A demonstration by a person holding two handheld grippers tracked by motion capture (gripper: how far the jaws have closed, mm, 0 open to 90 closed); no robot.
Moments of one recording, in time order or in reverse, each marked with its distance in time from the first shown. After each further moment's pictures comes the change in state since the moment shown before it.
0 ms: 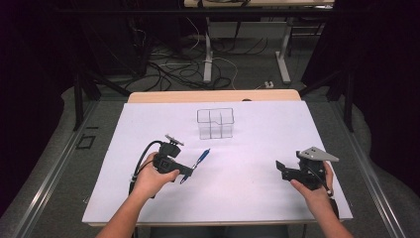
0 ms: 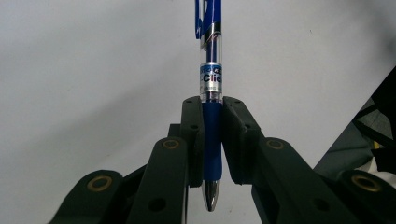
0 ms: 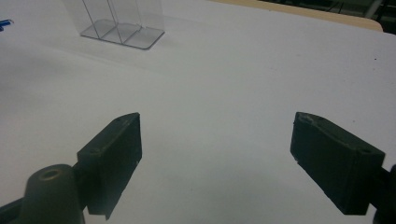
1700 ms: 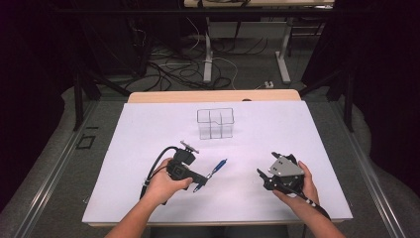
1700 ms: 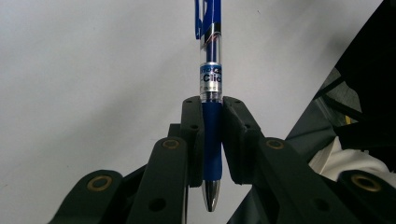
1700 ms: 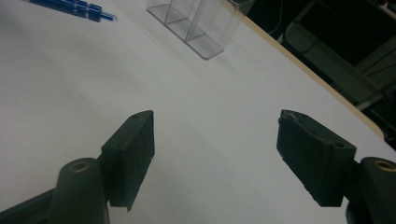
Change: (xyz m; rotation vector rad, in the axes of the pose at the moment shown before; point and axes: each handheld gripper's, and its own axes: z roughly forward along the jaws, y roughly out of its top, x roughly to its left) left arm -0.036 0.002 0.022 0.050 -0.109 0.072; right arm 0.067 0.007 0.007 -0.020 0.030 -0.547
